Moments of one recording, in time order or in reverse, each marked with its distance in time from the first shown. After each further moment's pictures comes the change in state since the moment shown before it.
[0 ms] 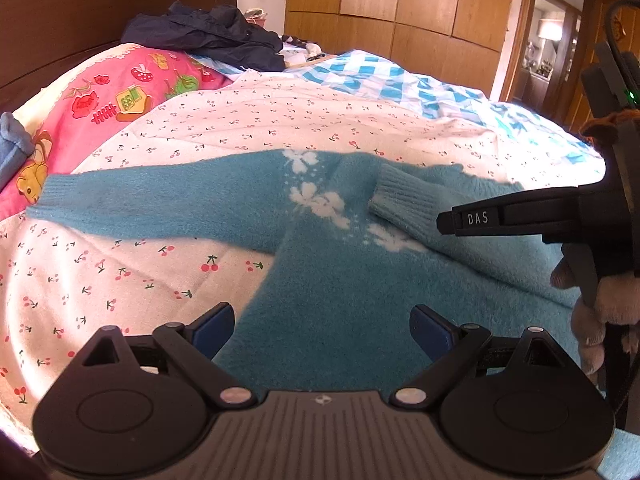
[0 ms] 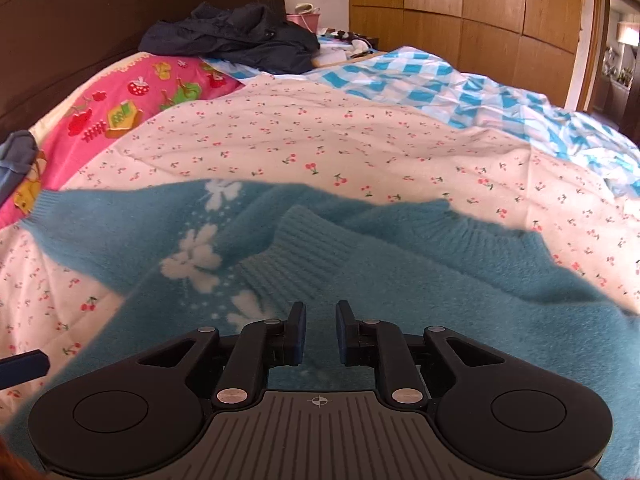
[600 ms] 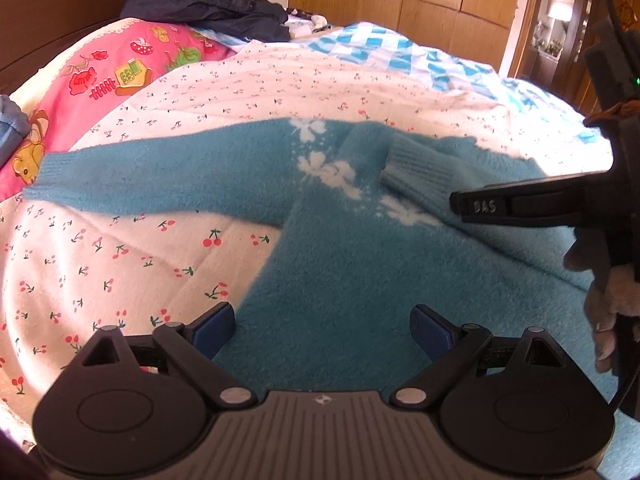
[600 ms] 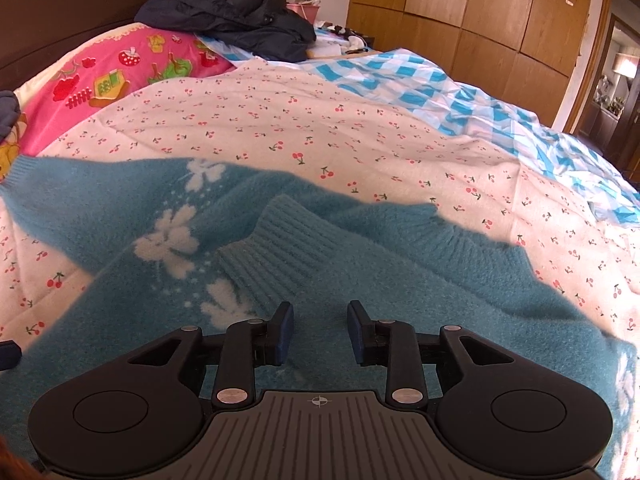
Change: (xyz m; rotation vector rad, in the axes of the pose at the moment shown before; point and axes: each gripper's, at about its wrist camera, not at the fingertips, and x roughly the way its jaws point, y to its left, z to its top) left arm 0.015 0.004 -0.001 0.000 0.090 0.023; right arm 0.012 0.009 -0.001 -0.086 0.013 -0.094
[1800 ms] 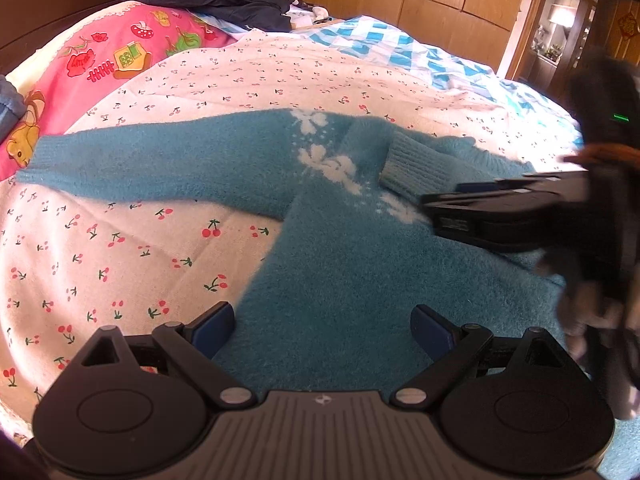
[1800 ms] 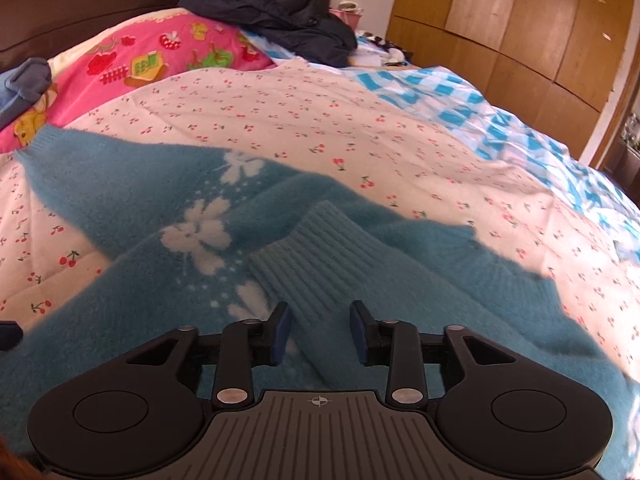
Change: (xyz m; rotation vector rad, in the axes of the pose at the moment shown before) left arm 0.000 0.009 0.002 -0.042 0.025 -0.043; right arm 0.021 0.029 0.003 -0.142 -0.017 0.064
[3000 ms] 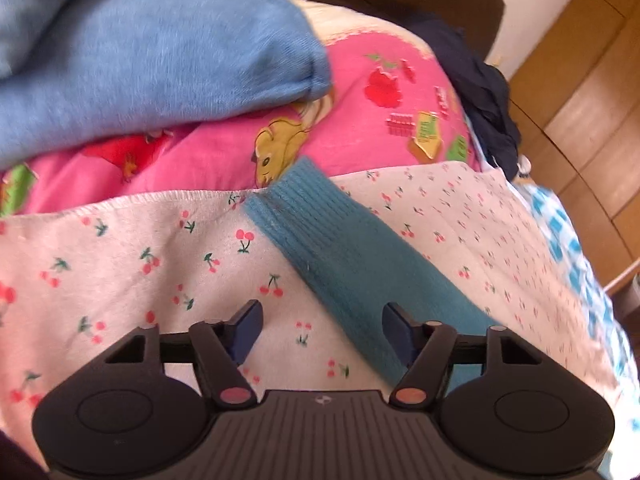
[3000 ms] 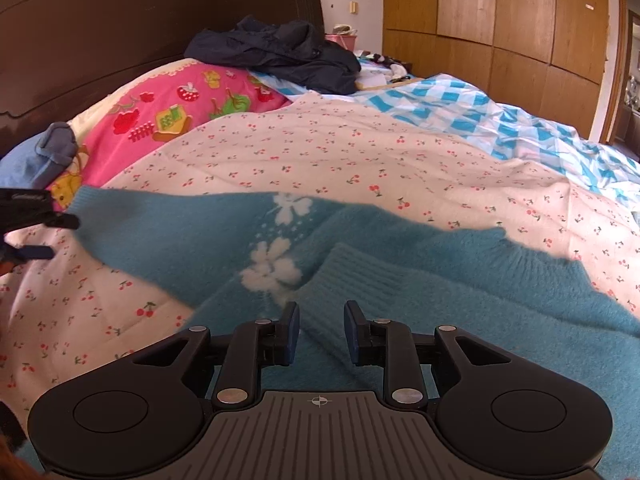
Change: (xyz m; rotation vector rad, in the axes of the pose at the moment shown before) left arm 0.030 0.258 0.048 -0.680 -0.213 0.147; right arm -0.045 0.019 -0.002 0.157 -0.085 0.109
